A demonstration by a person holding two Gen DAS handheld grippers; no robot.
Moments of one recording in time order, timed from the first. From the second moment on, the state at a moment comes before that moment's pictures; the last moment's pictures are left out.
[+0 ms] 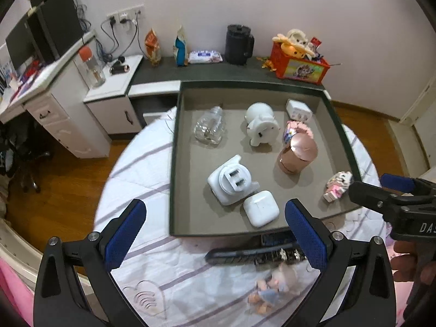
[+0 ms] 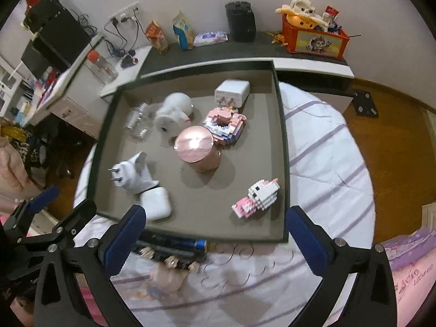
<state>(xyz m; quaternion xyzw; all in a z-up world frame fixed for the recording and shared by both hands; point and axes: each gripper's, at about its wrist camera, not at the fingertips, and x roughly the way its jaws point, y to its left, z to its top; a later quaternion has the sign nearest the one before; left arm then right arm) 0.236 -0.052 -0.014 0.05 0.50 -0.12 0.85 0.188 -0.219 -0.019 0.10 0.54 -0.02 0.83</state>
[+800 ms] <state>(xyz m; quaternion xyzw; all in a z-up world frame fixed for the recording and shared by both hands) 0.132 0.005 0.110 0.02 0.37 -0.11 0.92 0.044 -0.159 0.101 0.01 0.36 -0.12 0.92</state>
